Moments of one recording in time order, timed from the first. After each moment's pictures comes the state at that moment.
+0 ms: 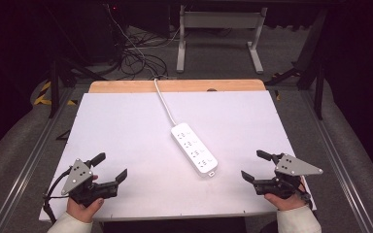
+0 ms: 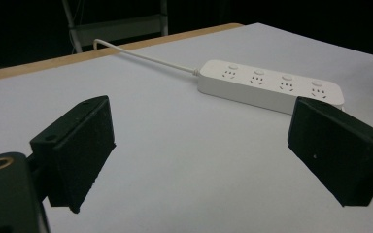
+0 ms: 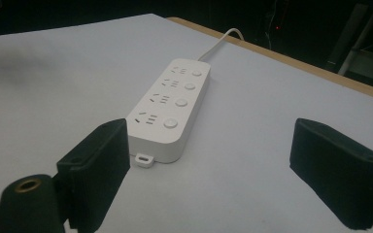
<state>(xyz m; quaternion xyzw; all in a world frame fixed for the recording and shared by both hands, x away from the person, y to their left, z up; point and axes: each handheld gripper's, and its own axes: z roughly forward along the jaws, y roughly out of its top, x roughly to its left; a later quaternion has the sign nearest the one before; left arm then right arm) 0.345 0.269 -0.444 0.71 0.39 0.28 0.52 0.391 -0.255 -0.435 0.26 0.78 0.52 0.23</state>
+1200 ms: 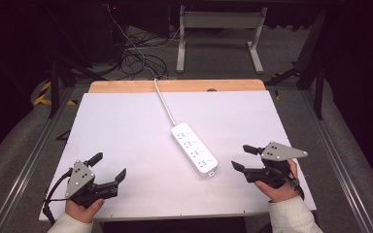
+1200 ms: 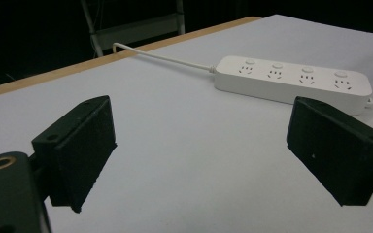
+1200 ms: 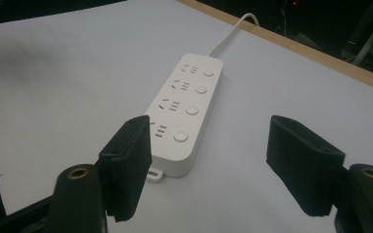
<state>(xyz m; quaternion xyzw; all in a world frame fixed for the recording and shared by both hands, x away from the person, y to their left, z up) 0.340 0.266 -0.442 0.71 0.39 0.32 0.49 0.410 -0.224 -0.409 0.26 0.81 0.48 0.20</state>
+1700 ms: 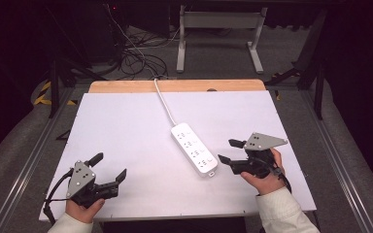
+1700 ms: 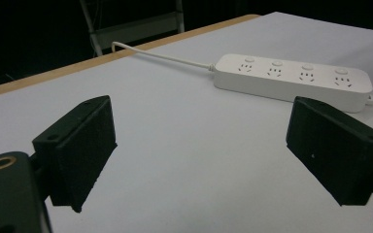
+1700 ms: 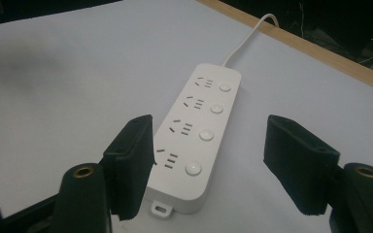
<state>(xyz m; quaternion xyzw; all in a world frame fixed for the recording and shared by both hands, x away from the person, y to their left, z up) 0.340 0.265 -0.443 0.72 0.38 0.32 0.49 0.433 -0.189 -0.403 0.25 0.83 0.47 0.18</state>
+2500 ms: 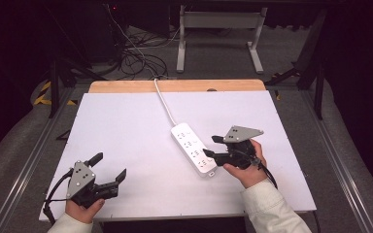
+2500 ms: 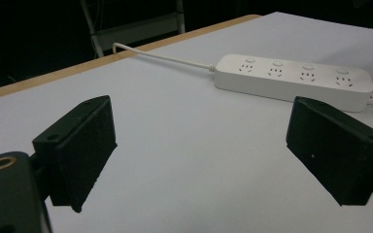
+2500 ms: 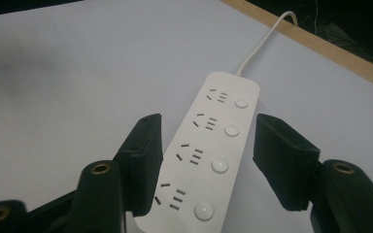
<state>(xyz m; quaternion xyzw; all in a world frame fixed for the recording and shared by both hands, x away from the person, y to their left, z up) 0.340 0.265 -0.442 0.72 0.38 0.32 0.49 0.456 -0.147 -0.406 0.23 0.84 0.46 0.17</state>
